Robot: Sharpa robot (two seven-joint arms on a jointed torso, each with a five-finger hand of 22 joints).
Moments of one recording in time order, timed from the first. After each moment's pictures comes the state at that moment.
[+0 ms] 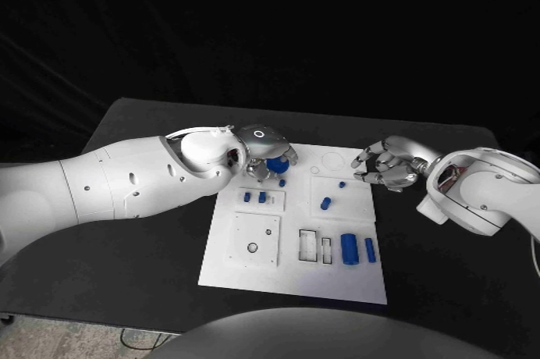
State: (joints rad) left arm 1.27 -0.61 -0.17 1.37 -1.83 -0.20 0.04; left_hand 1.44 -0.11 0.23 0.17 0.14 0.78 0.04 0.07 0.54 0.75 0.06 0.41 0.51 1.29 0.01 1.28 1.08 0.06 1.40 0.11 1.32 1.31; right arm 1.25 -1.06 -0.14 1.73 -1.09 -0.26 -0.19; right_hand 1.38 -0.01 0.23 0.17 0.44 0.75 0.12 0.32 0.22 1.42 0.03 1.44 1.31 1.46 -0.04 1.37 1.31 0.13 1.29 0.07 0.78 1.31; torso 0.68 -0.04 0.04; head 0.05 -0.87
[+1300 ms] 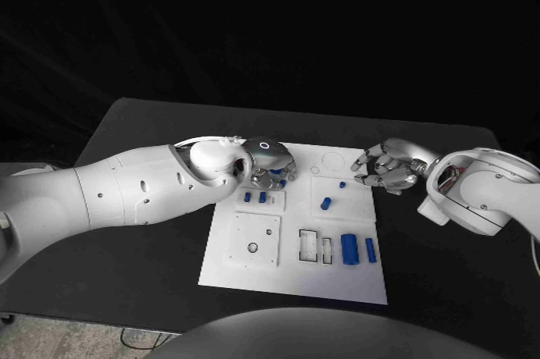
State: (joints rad) left arm 1.23 -0.57 -0.17 1.34 -1.83 -0.16 0.05; left_hand 1.47 -0.07 0.27 0.15 0.19 0.91 0.06 0.11 0.49 0.86 0.02 0.46 0.51 1.27 -0.02 1.29 1.03 0.06 1.40 0.10 1.34 1.31; right arm 1.25 -1.06 -0.14 1.72 -1.09 -0.22 -0.20; right_hand 1.38 -0.01 0.25 0.16 0.45 0.75 0.12 0.32 0.22 1.39 0.03 1.42 1.31 1.46 -0.04 1.34 1.31 0.13 1.28 0.07 0.73 1.31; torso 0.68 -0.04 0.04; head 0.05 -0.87
